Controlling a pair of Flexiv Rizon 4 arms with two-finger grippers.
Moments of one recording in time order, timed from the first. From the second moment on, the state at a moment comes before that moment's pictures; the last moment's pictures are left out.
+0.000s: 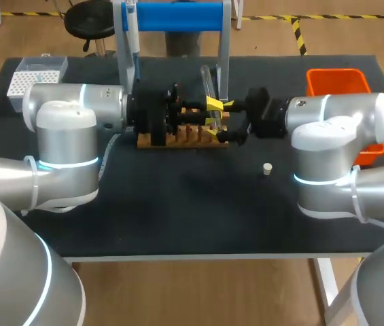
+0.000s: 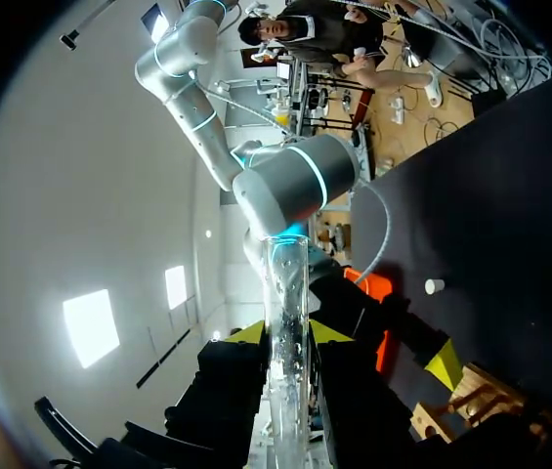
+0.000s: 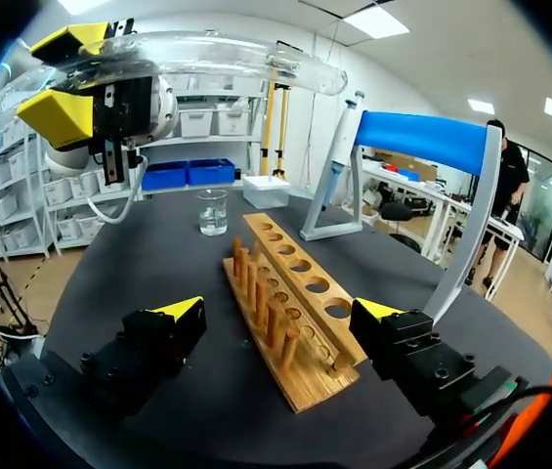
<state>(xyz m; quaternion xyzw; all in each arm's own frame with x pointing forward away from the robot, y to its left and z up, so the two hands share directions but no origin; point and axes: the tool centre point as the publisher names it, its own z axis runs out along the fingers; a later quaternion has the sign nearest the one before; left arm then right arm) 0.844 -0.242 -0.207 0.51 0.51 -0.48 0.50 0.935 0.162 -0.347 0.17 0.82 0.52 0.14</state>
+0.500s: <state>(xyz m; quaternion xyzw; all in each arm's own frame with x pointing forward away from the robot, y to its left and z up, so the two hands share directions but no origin) 0.844 -0.242 -0.207 0.51 0.51 -0.48 0.50 0.936 0.162 -0.348 0.17 0.82 0.53 0.15</state>
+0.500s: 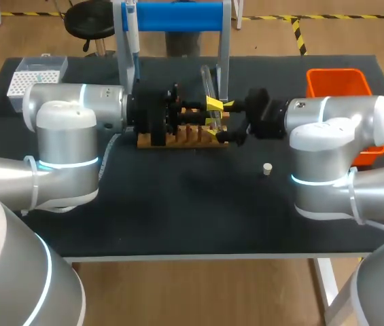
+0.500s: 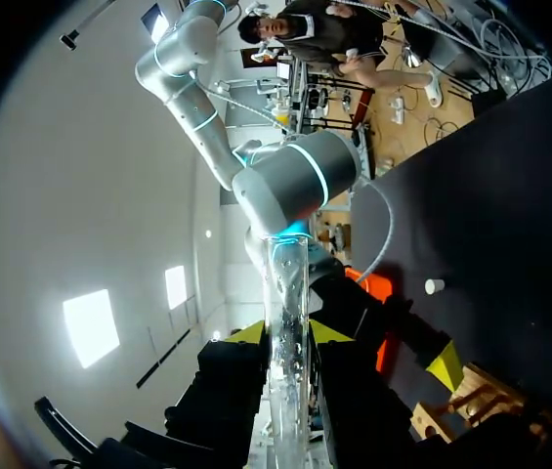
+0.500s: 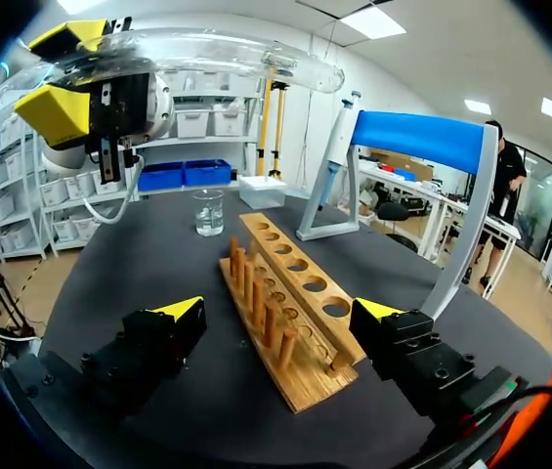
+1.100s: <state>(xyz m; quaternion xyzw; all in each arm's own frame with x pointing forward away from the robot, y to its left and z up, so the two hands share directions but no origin) 0.848 -0.231 -0.197 0.45 0.53 -0.56 0.45 0.936 0.162 -0.349 0.17 0.82 0.53 0.15</state>
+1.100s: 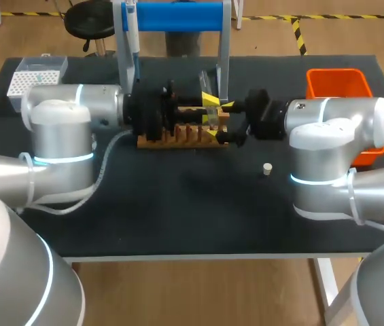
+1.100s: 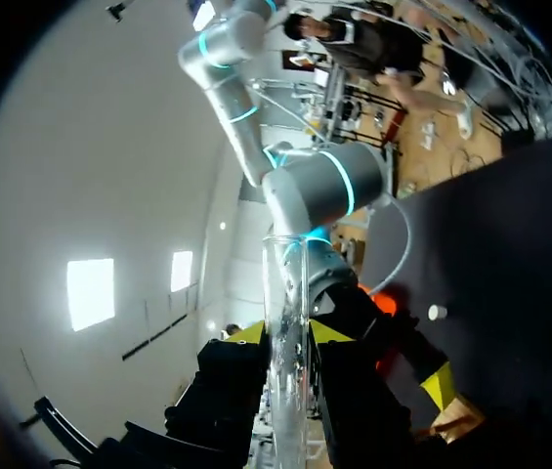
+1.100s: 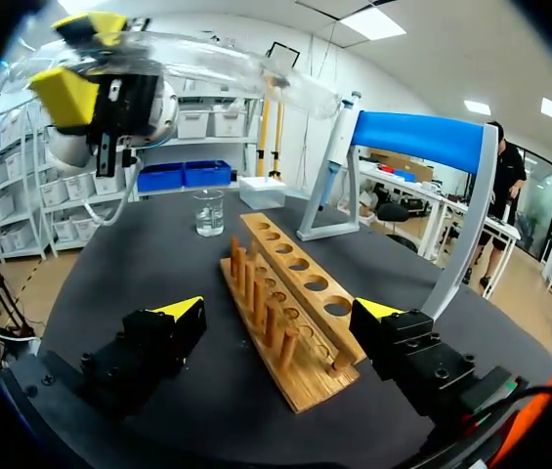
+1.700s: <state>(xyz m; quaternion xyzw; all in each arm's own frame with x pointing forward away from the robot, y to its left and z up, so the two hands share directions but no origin) 0.873 -0.220 -0.179 0.25 0.61 -0.69 0.29 0.935 0.162 -0.349 0.17 0.82 0.53 0.15</state>
